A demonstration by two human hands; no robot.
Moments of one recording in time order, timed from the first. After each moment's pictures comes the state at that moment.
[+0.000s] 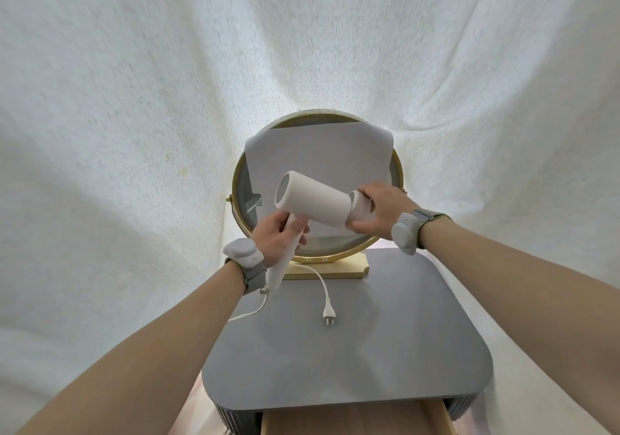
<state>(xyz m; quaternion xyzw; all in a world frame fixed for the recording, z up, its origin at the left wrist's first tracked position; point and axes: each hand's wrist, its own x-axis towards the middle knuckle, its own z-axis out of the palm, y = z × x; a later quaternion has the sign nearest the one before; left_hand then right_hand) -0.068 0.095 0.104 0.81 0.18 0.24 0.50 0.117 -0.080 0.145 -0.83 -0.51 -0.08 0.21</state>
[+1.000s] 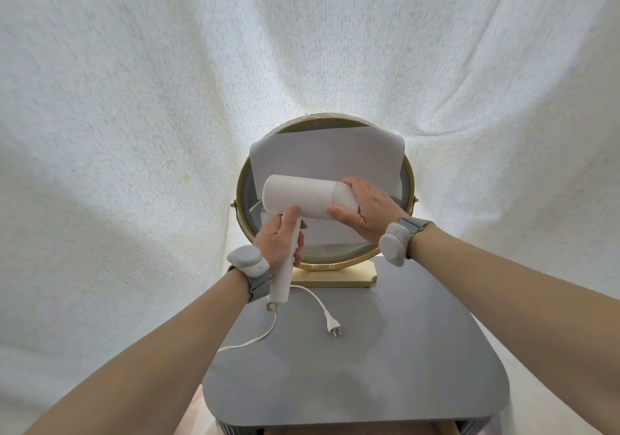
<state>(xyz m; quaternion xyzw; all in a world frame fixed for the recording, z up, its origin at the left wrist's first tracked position) -0.065 0.096 0.111 0.76 0.21 0.24 0.57 0.098 -0.048 0.150 -0.78 -0.54 -0.07 0.29</state>
